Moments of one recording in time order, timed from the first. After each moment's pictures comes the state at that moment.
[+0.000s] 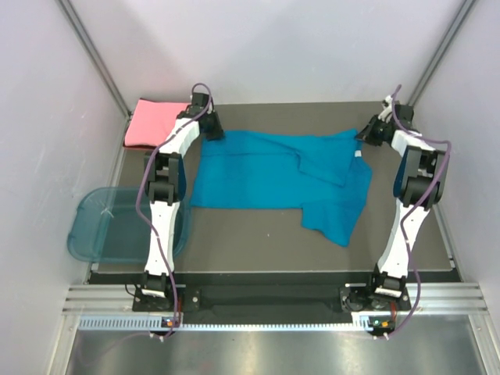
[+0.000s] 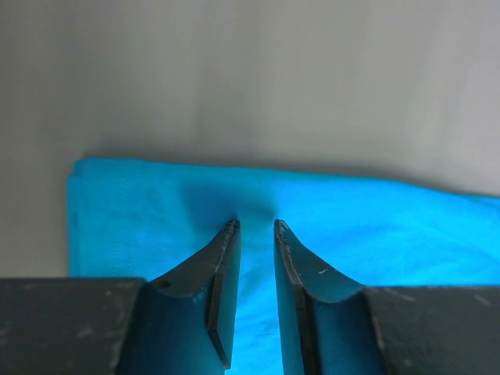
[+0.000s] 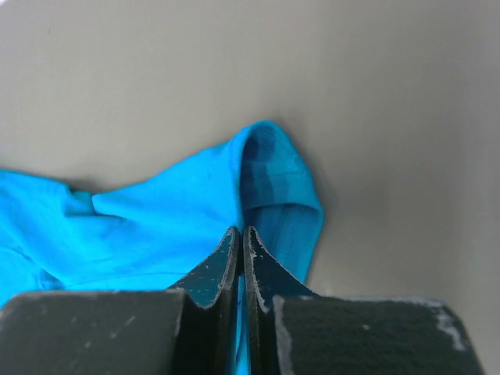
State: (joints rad) left arm -0.15 2.53 2.24 -0.56 0.15 -0.45; right arm -0.21 2.30 1.72 -0.16 -0.53 0.26
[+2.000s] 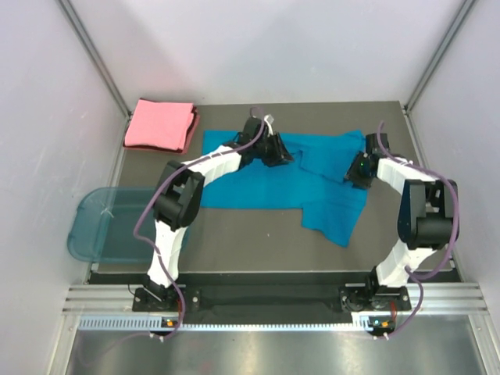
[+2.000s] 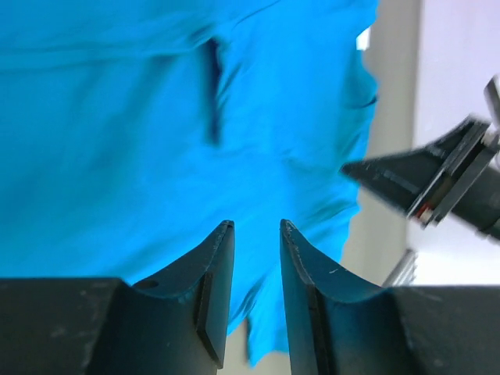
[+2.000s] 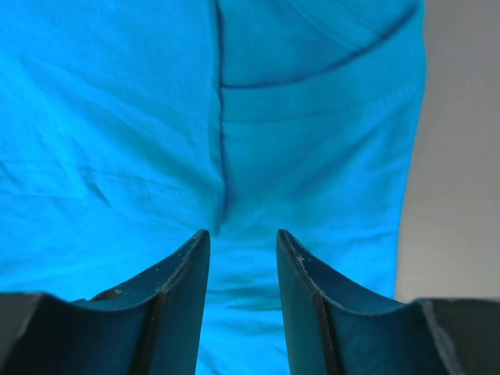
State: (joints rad) left arm -0.55 2.14 1.63 -0.11 0.38 -0.80; right arm -0.01 1.73 1.08 -0.40 -0.06 0.50
